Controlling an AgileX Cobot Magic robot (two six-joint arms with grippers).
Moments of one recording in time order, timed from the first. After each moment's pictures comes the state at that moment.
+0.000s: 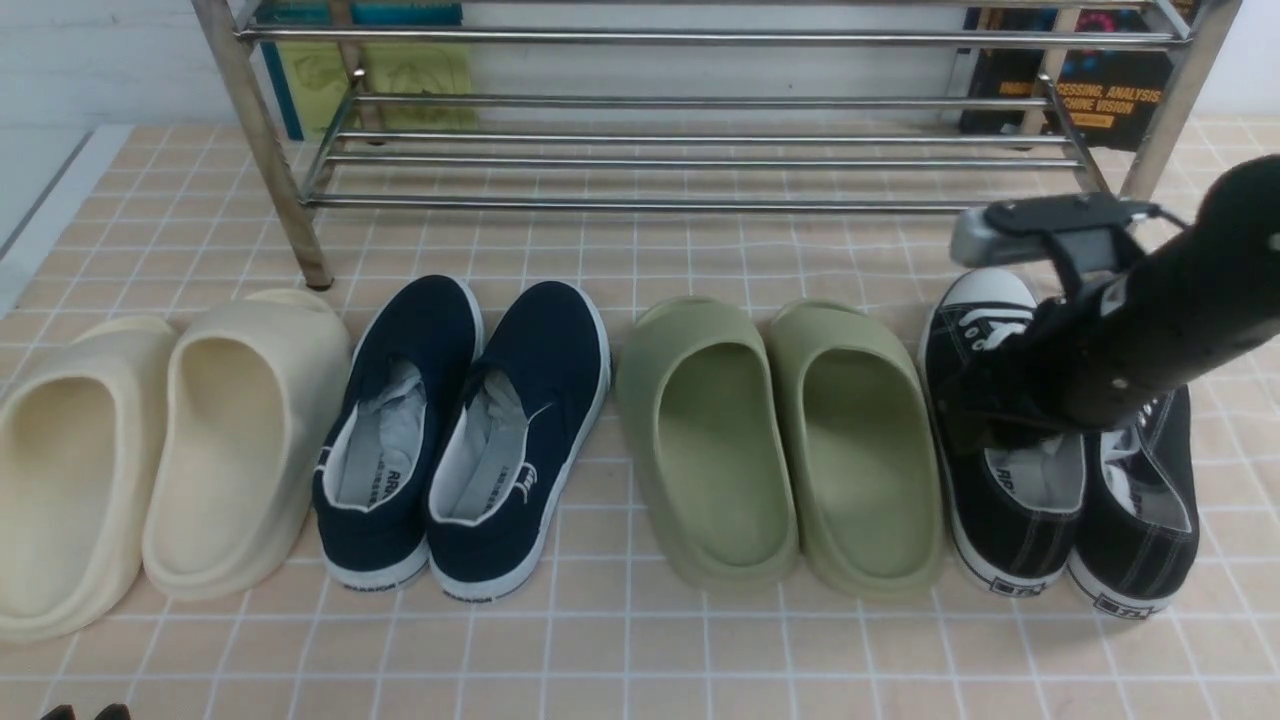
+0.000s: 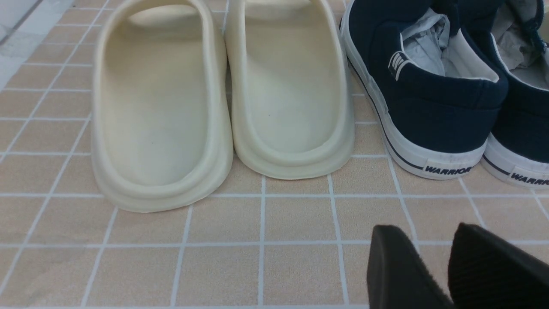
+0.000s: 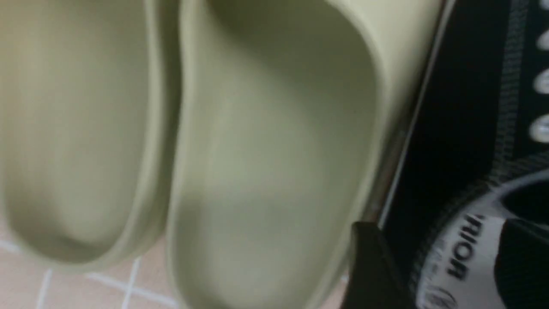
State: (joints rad) right arm 0.30 1.66 -1.08 0.19 0.61 0.00; left arm -0.08 -0.01 0.02 0.05 0.37 -0.05
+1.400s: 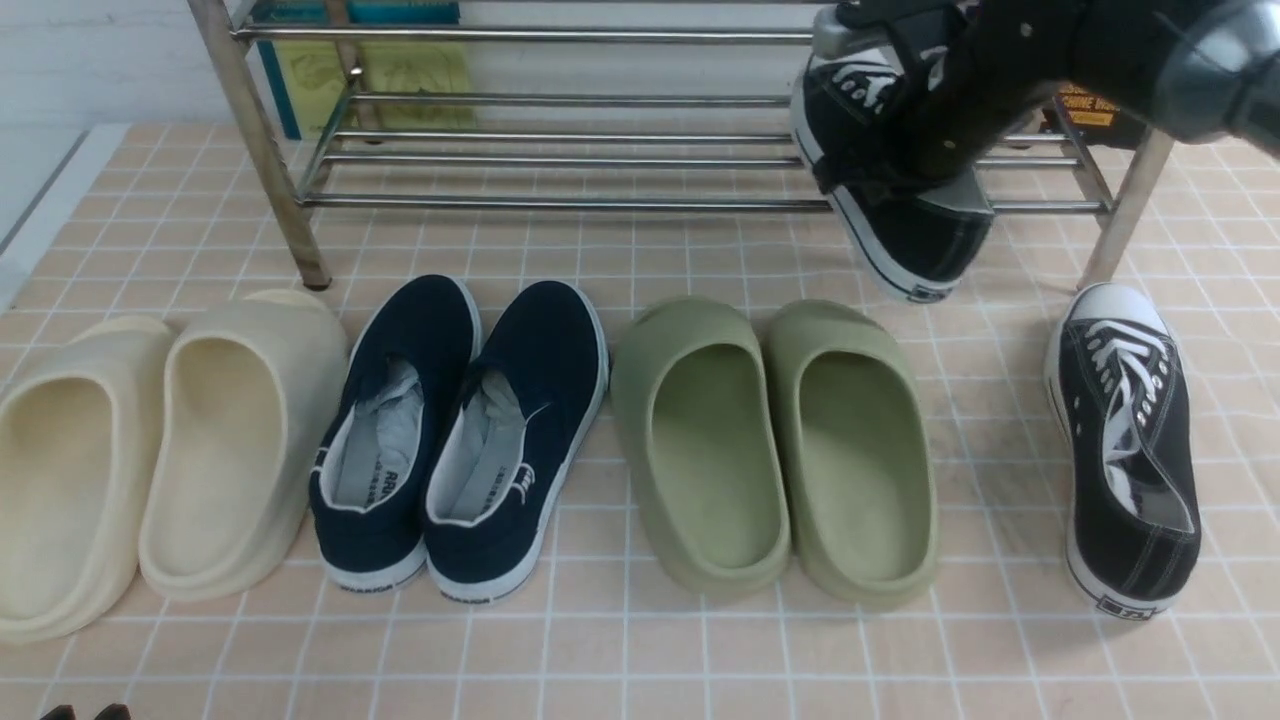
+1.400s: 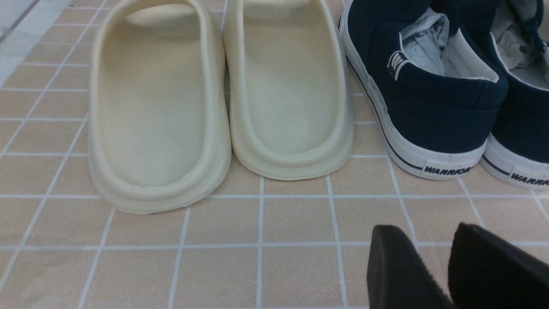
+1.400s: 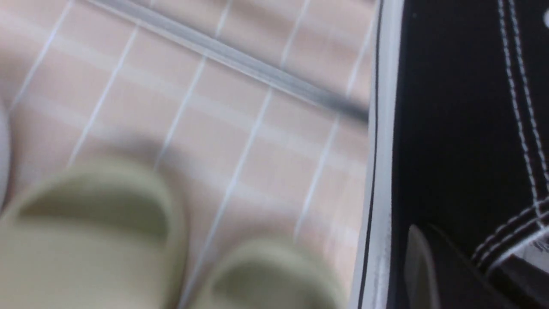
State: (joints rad) right arm 0.31 2.21 -2.08 0.00 0.83 -0.03; left arm -0.08 -0.01 0.02 0.05 0.37 -0.05
